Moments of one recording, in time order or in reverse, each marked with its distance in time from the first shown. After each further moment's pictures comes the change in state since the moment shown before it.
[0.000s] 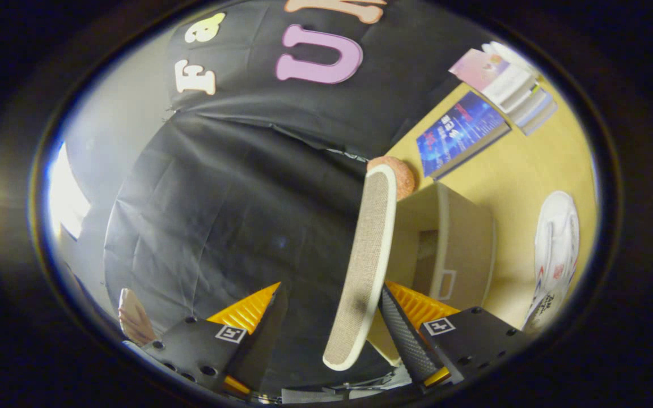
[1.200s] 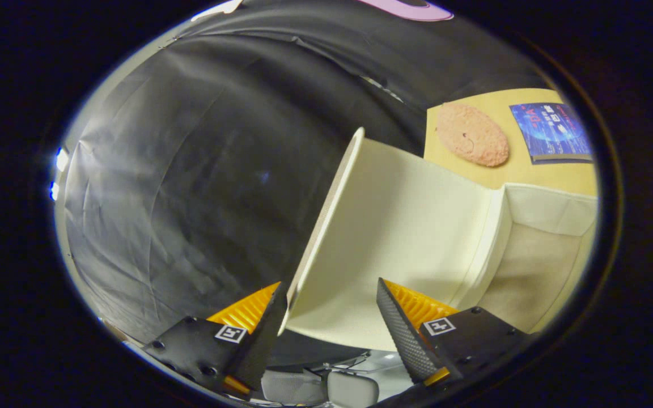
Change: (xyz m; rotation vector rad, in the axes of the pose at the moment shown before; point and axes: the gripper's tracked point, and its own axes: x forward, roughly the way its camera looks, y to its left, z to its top) arm 0.208 0.074 -0.085 -0.149 0.348 -0.134
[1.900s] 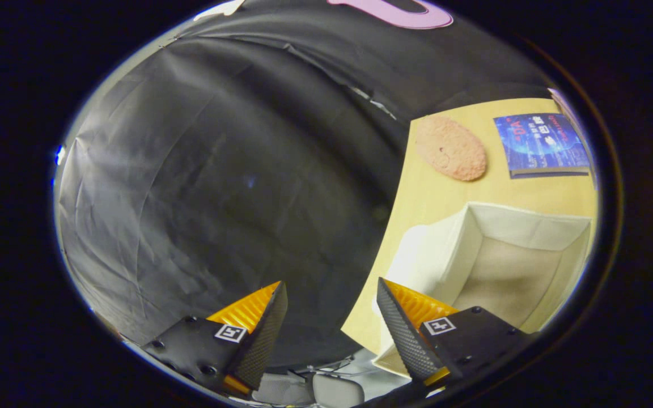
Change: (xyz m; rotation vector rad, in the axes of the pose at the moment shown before) arm -0.042 -0.046 0.035 -0.037 -0.077 -0.089
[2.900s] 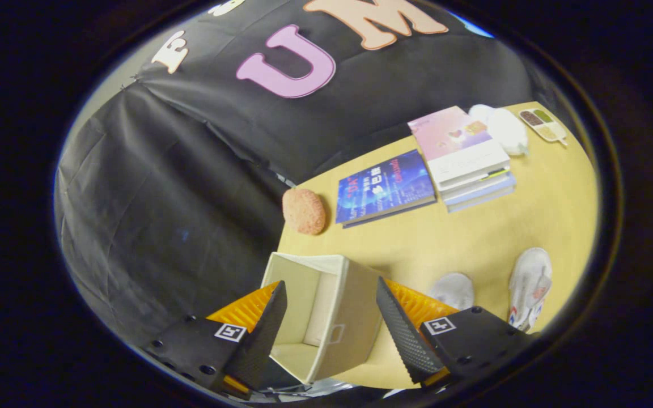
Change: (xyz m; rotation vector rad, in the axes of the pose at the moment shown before) arm -0.205 -0.210 0.028 0.113 -0.276 -0.368
